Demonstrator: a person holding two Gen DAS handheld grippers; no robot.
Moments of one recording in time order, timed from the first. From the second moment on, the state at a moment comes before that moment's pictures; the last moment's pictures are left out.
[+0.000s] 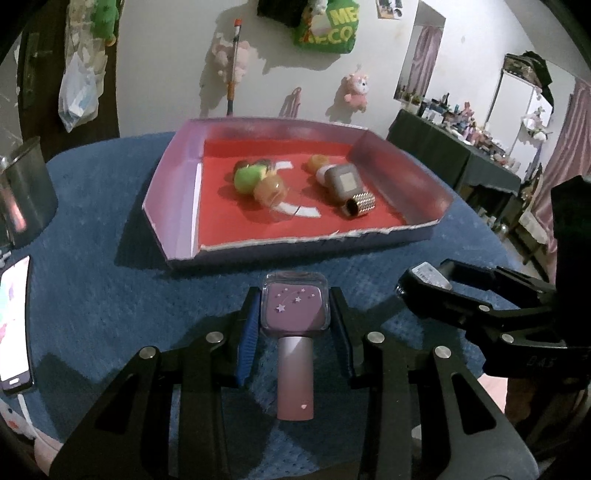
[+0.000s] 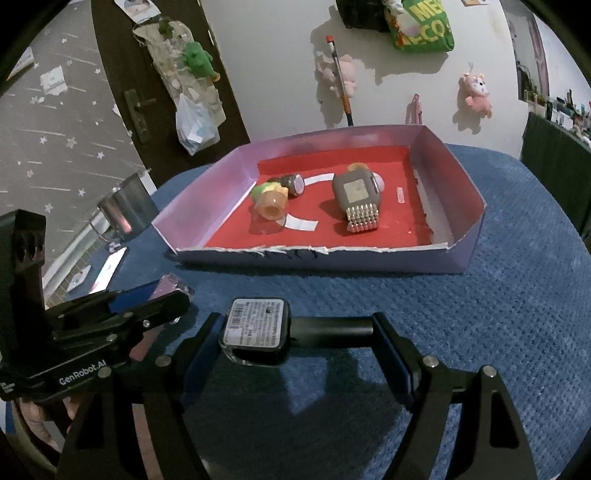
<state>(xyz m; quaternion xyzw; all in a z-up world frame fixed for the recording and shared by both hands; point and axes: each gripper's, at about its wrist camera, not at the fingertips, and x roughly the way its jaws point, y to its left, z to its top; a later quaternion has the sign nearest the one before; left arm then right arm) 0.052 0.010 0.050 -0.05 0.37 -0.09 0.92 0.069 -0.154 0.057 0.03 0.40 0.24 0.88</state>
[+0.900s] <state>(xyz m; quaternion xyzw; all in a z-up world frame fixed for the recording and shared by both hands) 0.082 -0.006 0.102 -0.03 0.30 -0.11 0.95 0.093 -0.161 0.107 0.03 0.35 0.25 0.90</state>
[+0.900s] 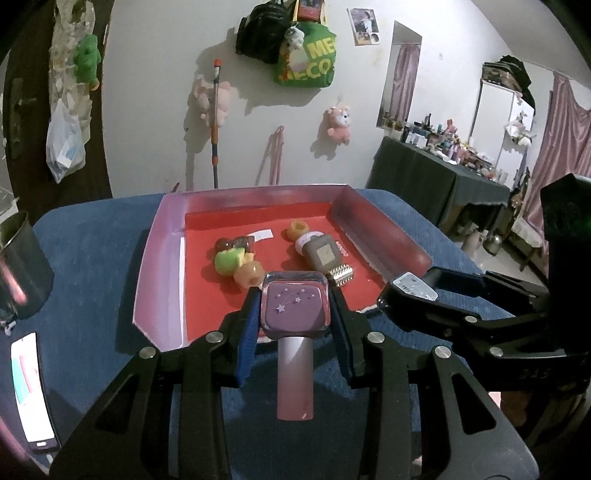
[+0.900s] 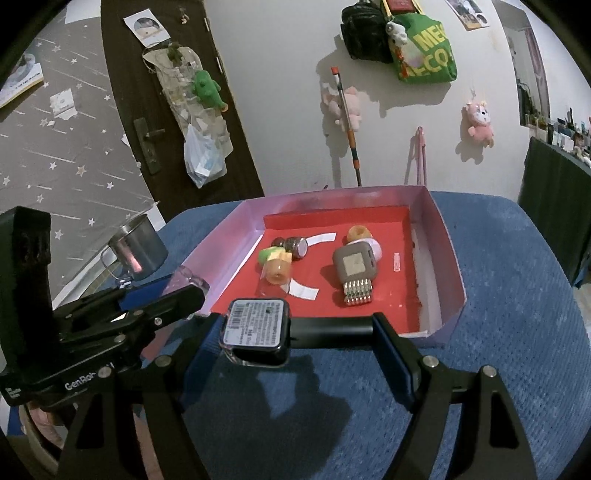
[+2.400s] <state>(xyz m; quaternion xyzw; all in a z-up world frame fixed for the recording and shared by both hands) 0.157 0.000 0.051 -0.05 0.42 -0.14 0.90 0.170 -0.153 0.055 0.03 0.46 0.23 0.86</state>
